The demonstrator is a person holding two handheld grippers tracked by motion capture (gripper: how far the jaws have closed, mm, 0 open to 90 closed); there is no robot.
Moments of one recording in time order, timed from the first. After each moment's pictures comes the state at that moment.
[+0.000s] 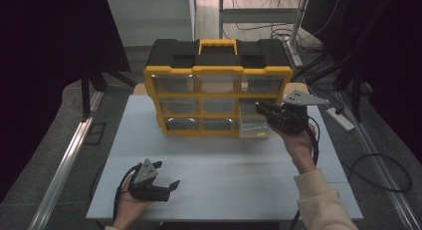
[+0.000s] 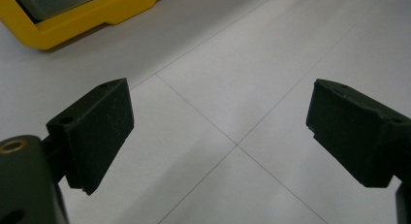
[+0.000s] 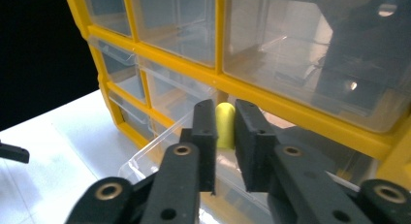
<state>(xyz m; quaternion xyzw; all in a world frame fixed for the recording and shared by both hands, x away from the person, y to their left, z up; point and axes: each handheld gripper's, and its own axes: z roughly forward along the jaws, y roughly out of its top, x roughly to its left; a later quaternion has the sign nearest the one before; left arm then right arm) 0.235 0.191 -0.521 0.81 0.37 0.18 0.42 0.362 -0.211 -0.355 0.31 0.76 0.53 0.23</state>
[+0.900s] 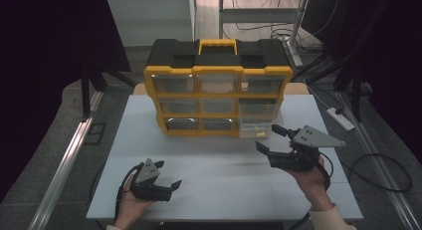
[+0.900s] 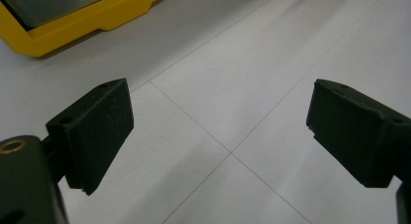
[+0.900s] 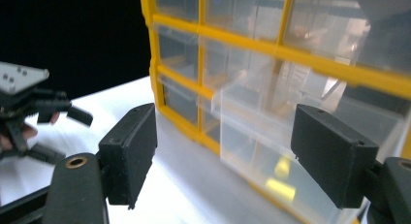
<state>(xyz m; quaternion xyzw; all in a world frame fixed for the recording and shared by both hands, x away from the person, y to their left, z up) 0.236 0.186 -0.520 0.81 0.36 0.18 0.42 0.282 -0.231 -0.383 0.26 0.75 0.56 0.23</state>
